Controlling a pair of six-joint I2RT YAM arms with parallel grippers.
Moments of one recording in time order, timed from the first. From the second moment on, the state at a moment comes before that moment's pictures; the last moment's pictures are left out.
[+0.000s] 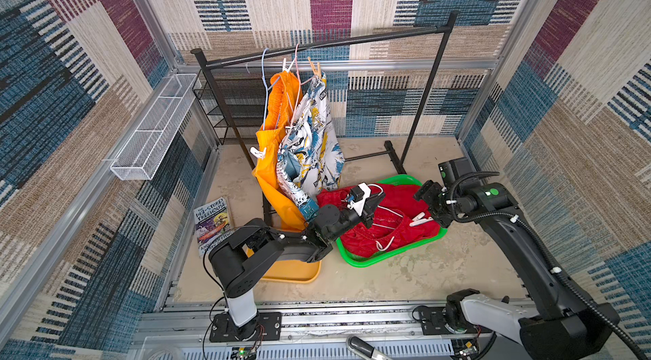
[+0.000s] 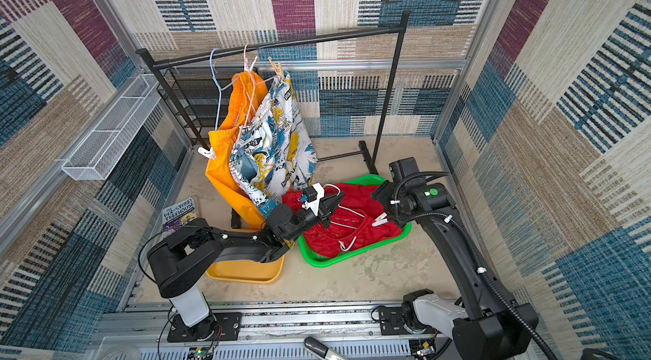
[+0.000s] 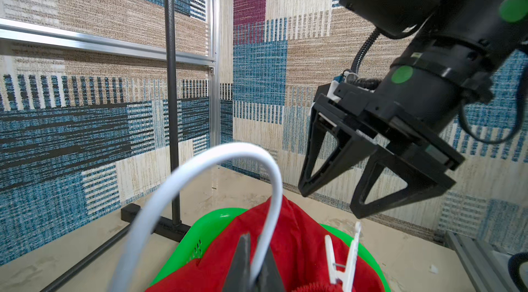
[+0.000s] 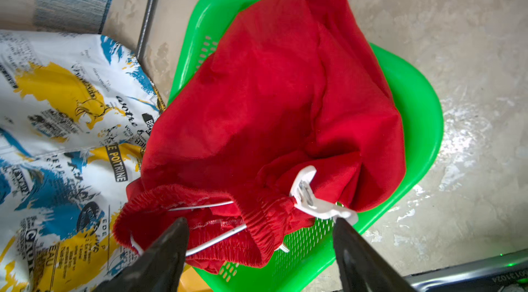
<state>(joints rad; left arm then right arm) -0.91 1.78 0.78 1.19 0.11 -0.04 0.25 1.17 1.21 -1.12 -0.05 1.08</state>
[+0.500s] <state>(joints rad) -0.91 1.77 0.78 1.18 0.11 -0.03 0.24 1.22 1.17 -1.17 -0.05 1.23</state>
